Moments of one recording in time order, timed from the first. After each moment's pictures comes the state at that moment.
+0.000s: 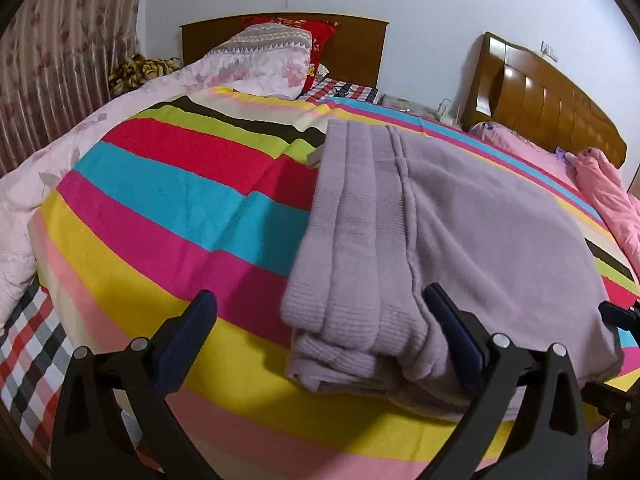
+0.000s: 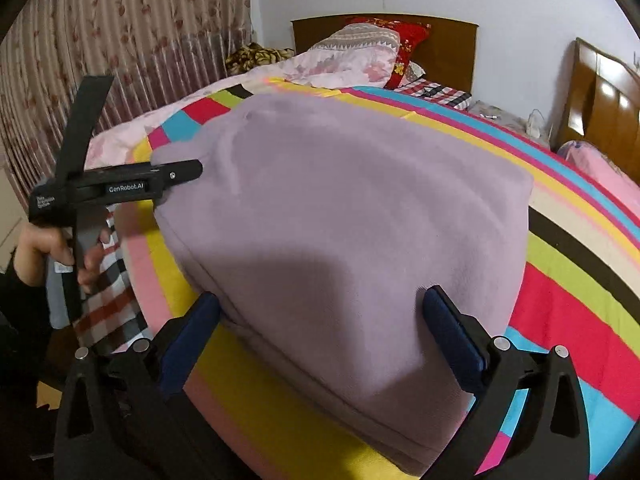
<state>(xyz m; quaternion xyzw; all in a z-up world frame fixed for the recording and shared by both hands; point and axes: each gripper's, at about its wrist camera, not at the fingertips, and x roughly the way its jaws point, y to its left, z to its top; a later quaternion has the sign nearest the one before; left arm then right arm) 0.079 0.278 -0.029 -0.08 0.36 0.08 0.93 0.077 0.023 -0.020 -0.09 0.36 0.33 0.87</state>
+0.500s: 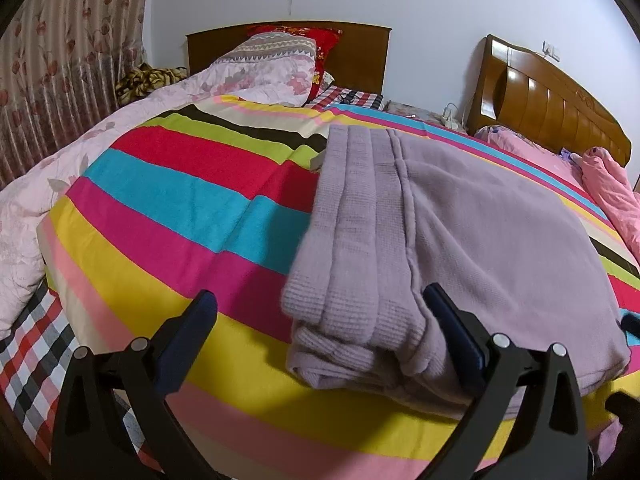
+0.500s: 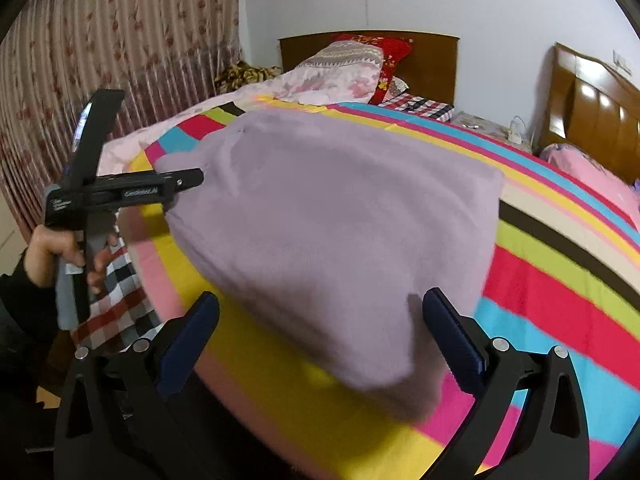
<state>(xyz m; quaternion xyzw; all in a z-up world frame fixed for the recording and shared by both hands) 0.077 0.270 -0.027 -0.08 0.35 0.10 0.93 0.048 -0.006 -0.025 -0.08 0.34 0.30 0.89</state>
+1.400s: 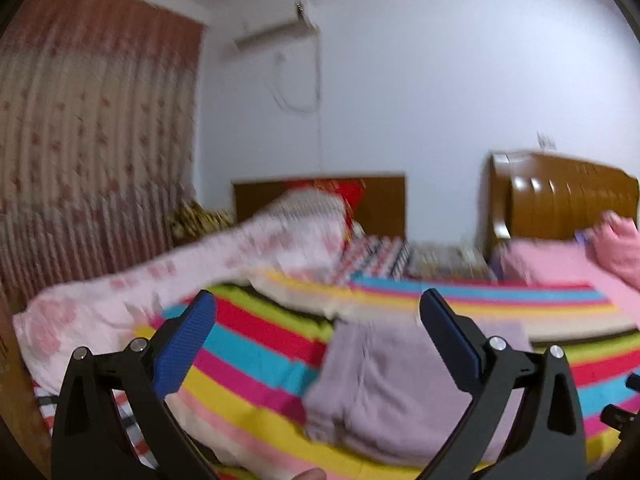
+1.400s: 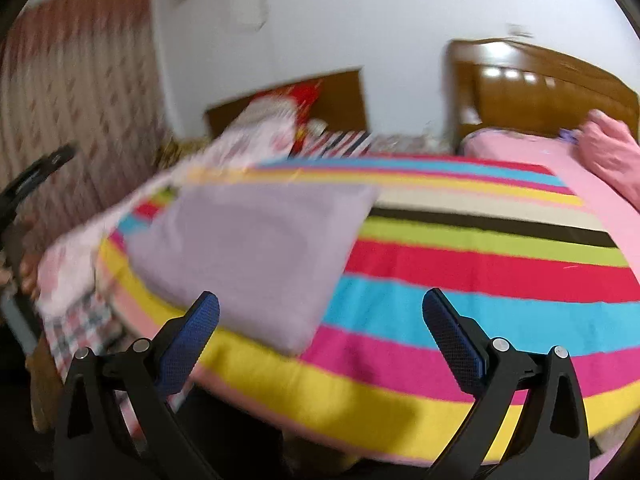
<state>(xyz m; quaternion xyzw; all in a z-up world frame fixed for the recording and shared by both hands) -0.041 0.186 0.130 0.00 0.08 0.20 0.98 0.002 -0.114 0.027 0.09 0.25 0.17 0.95</state>
